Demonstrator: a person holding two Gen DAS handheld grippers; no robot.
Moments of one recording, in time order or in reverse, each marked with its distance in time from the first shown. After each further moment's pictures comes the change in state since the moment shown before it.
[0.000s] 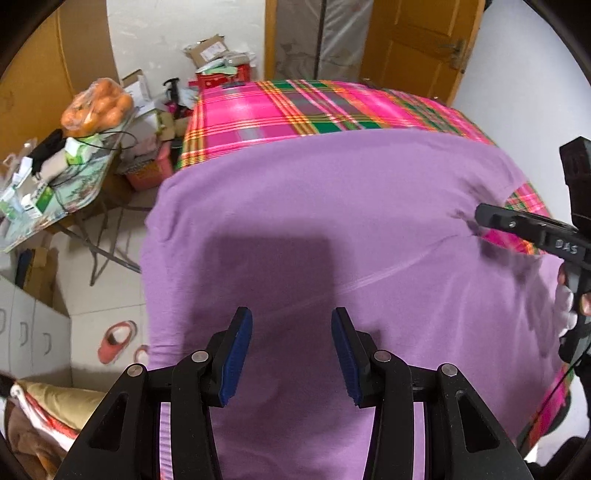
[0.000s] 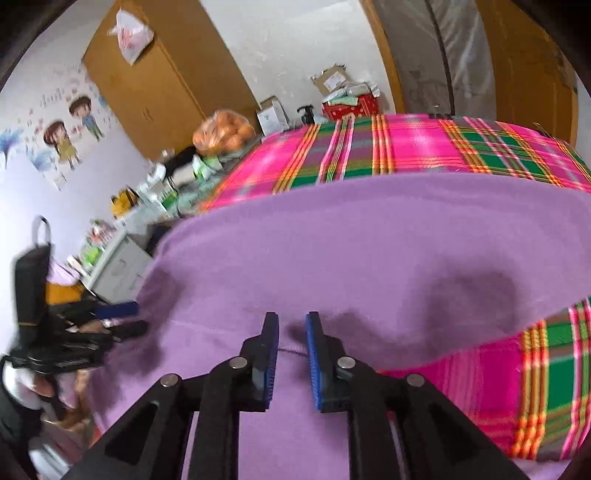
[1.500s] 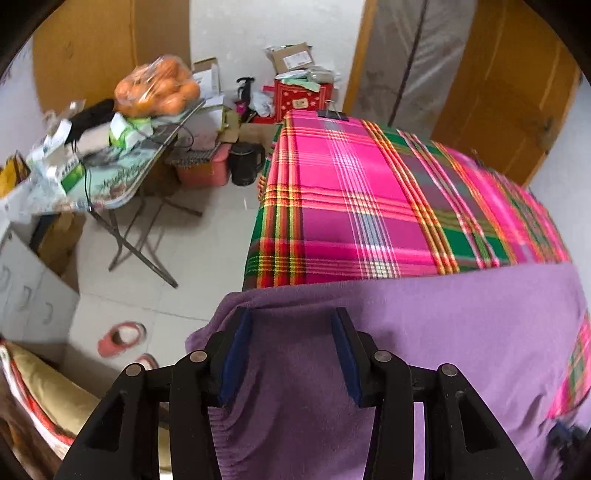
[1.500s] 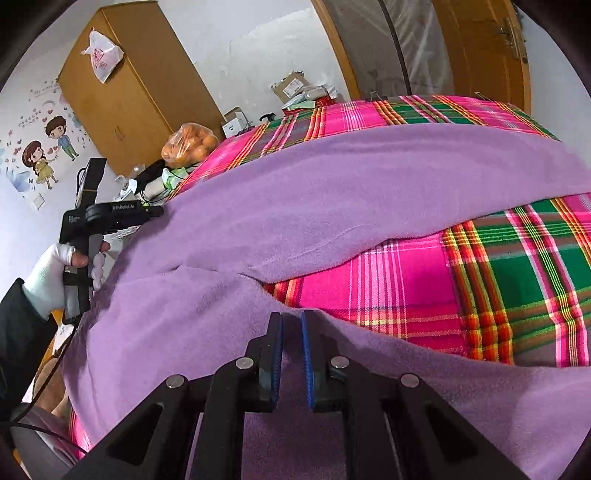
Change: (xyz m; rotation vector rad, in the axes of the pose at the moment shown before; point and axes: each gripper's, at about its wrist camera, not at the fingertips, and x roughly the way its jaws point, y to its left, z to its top) left arm 0.073 0.080 0.109 -0.263 -0.099 0.114; right arm -0.048 -0.046 -0.056 0.099 -0.083 -0.052
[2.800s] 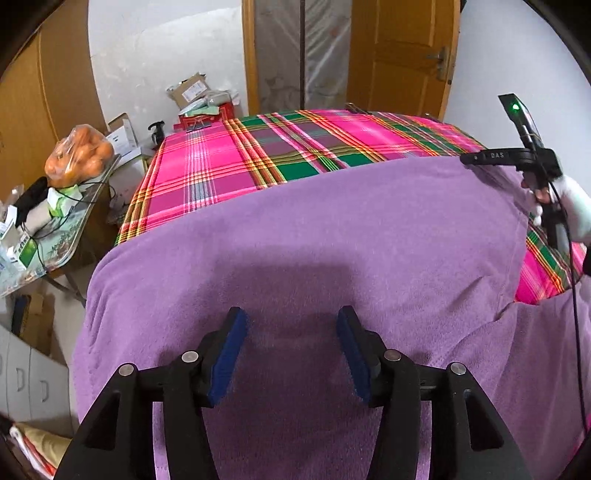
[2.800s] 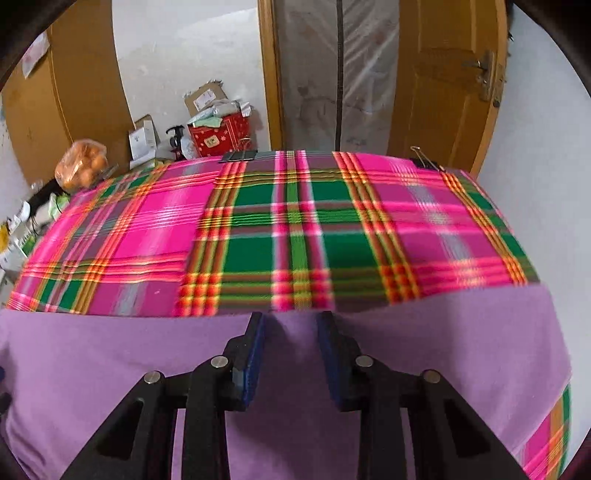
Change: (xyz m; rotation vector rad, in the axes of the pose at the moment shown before) left arm -0.032 -0.096 -0.079 0.323 -0.077 -0.149; right arm 0.070 -0.154 0.194 -0.059 -0.002 -0.393
